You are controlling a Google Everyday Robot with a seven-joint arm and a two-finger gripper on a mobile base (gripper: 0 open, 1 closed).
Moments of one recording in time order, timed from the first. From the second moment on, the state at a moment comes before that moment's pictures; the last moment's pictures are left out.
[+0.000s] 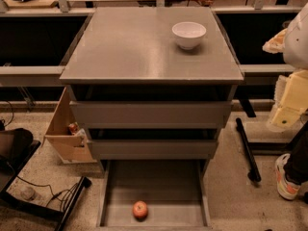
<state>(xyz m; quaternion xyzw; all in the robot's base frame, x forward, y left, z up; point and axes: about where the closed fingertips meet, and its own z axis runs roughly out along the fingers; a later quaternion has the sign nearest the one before) 0.438 -0.217 0.976 -0.60 0.78 -0.03 0.16</state>
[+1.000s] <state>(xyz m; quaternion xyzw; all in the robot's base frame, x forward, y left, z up) 0.426 -0.155 0.919 -0.61 0.76 0.03 0.21</state>
